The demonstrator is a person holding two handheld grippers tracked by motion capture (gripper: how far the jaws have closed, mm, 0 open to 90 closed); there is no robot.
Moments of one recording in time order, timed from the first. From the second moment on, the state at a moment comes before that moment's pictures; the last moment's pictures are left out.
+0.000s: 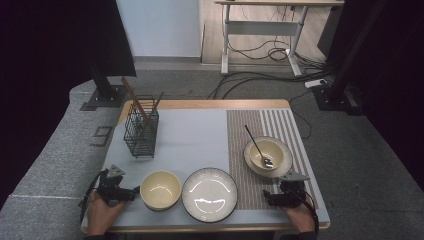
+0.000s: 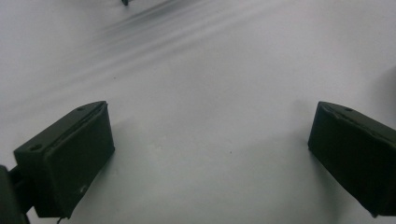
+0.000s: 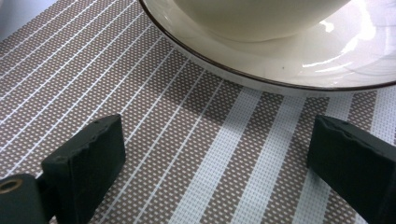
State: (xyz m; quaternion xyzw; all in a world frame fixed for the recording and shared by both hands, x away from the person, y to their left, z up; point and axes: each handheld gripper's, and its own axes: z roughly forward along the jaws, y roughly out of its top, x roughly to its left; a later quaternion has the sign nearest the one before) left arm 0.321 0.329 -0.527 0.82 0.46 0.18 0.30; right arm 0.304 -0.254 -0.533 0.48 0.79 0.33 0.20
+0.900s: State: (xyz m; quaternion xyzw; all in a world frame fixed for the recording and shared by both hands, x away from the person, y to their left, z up) left arm 0.320 0.329 -0.527 0.82 0.46 0.18 0.30; right arm 0.285 -0.246 -0.491 0.44 0.80 0.36 0.20
